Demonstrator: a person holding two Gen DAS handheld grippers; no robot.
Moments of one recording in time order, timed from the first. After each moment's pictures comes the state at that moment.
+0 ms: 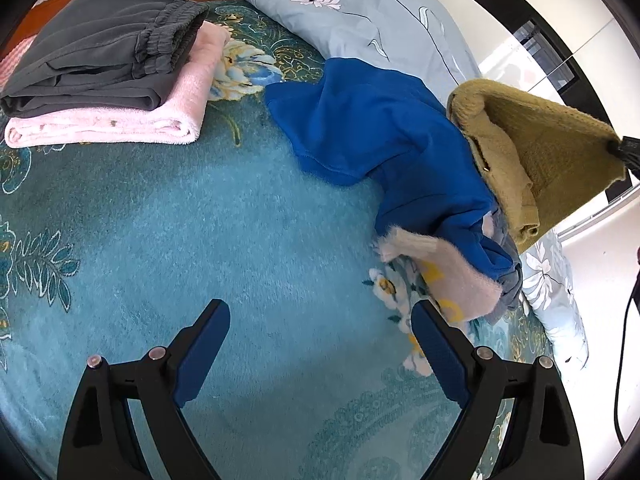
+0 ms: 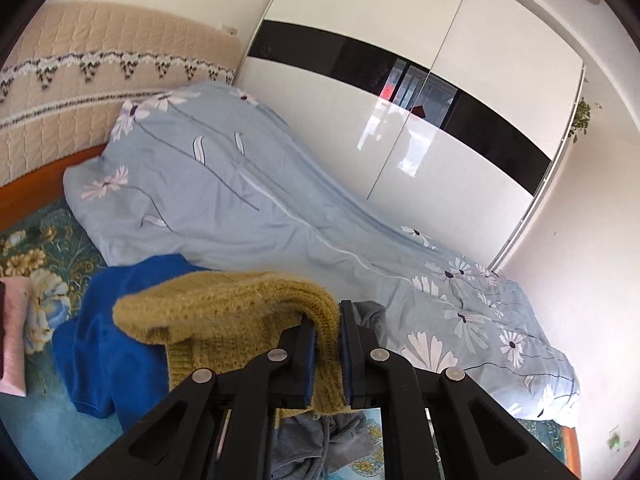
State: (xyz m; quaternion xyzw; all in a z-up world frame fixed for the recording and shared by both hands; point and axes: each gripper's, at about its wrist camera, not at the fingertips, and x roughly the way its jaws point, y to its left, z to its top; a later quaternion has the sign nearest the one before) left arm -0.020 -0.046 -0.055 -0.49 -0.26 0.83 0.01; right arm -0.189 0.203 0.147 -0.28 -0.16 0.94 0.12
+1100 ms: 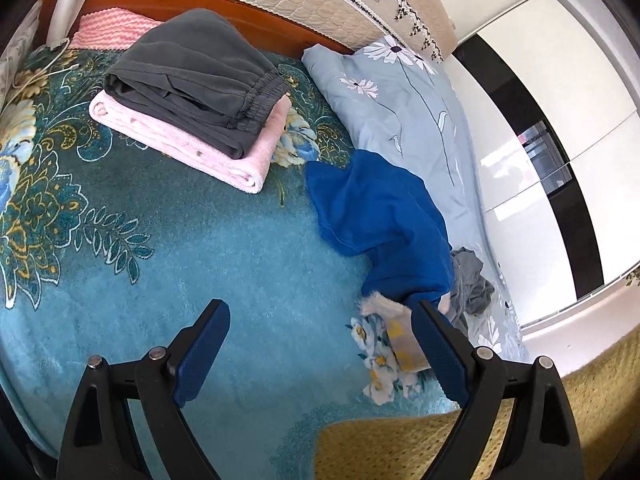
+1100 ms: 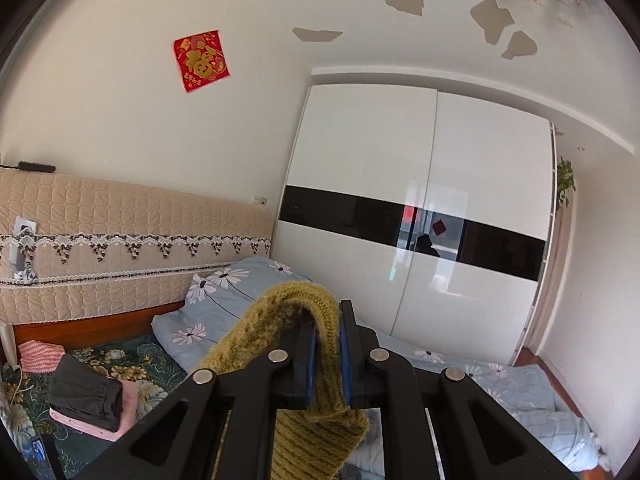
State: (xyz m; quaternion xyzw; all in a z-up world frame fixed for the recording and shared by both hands) left arm 0.057 -0.110 -0.001 -0.38 -0.39 0.84 -0.04; right arm 0.088 0.204 0.371 -0.06 -0.11 0.99 0.02
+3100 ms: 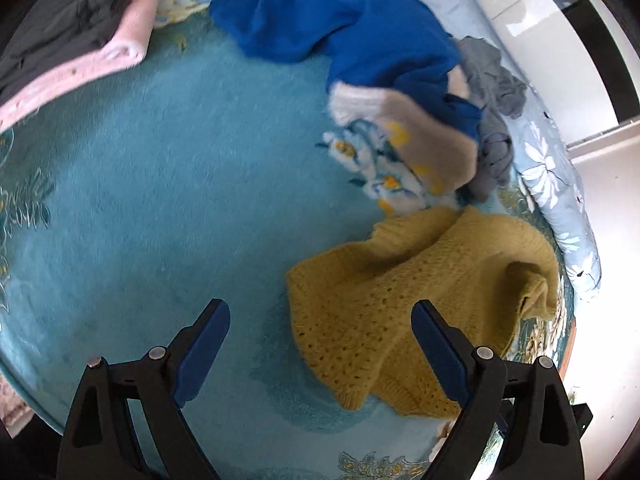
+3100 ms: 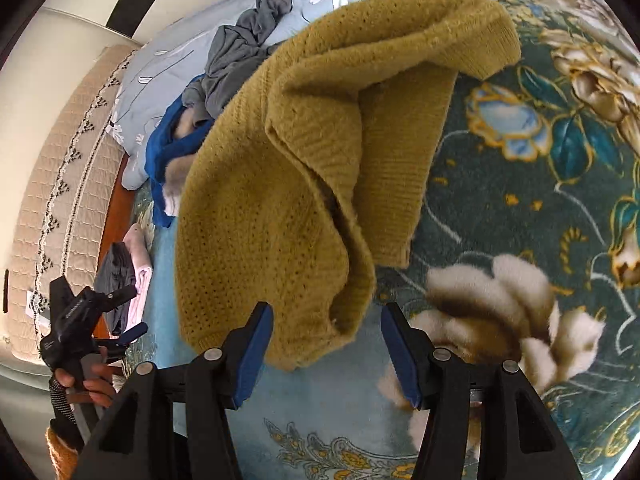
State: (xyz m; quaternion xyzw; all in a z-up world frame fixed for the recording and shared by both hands) left arm 0.013 0.035 -0.079 -0.64 -0.21 0.74 0.05; right arm 0.168 0.406 -0.093 -0.53 0.35 0.77 -0.01
